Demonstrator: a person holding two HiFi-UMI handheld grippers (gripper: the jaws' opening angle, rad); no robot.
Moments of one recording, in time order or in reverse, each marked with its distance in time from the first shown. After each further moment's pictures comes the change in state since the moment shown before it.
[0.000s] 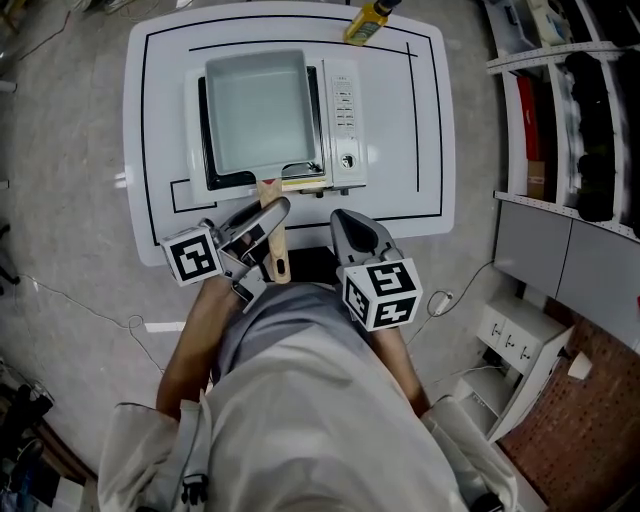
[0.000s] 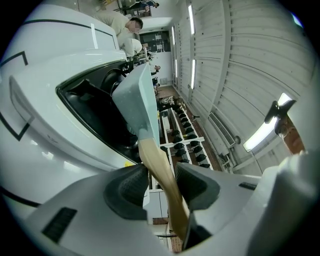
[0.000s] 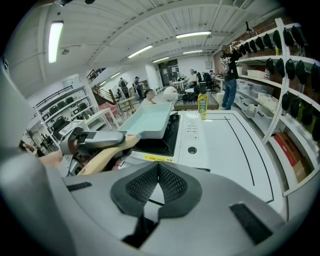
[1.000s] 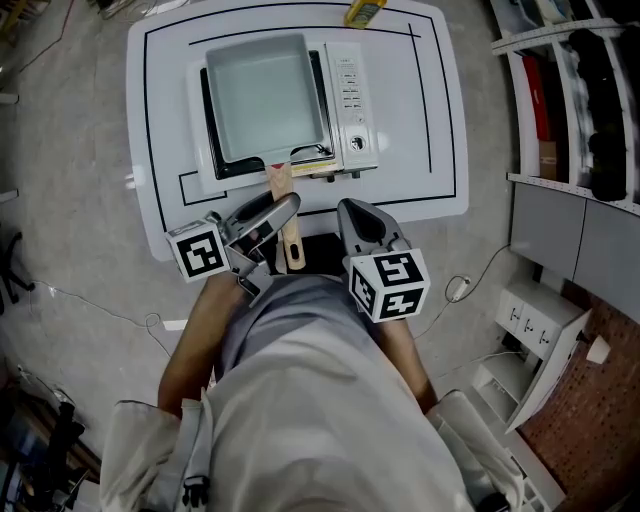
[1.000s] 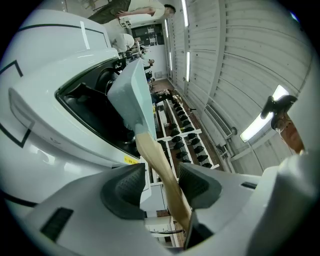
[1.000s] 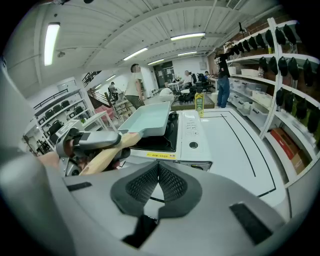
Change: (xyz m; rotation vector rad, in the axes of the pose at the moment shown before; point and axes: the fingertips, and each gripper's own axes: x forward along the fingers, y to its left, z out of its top) left arm -0.005 -0.002 -0.010 0.063 0.074 -0.025; right arm 0.003 0.006 -0.012 0.047 -0.019 -0.035
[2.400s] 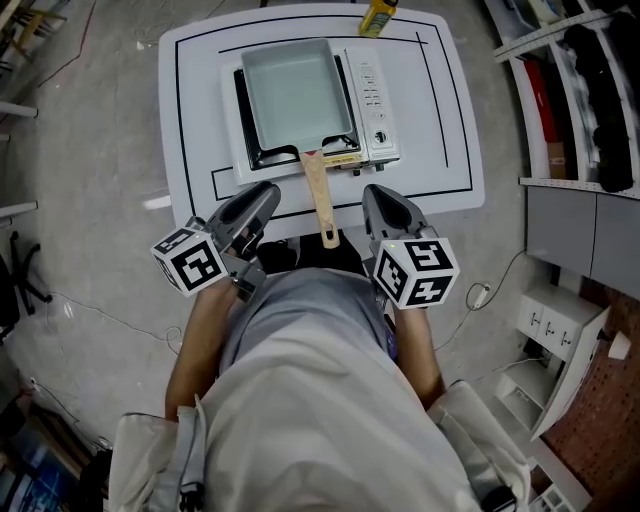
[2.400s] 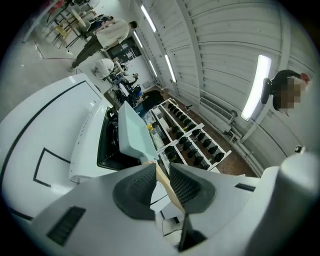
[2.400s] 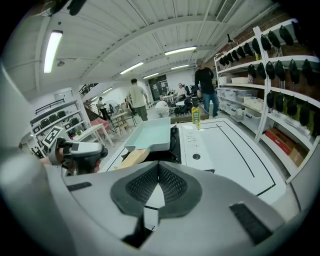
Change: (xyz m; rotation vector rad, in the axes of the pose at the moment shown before) left arm -0.084 -0.028 0.036 0.302 -0.069 0.129; right arm -0.026 0.026 0.024 0.058 -0.153 -0.045
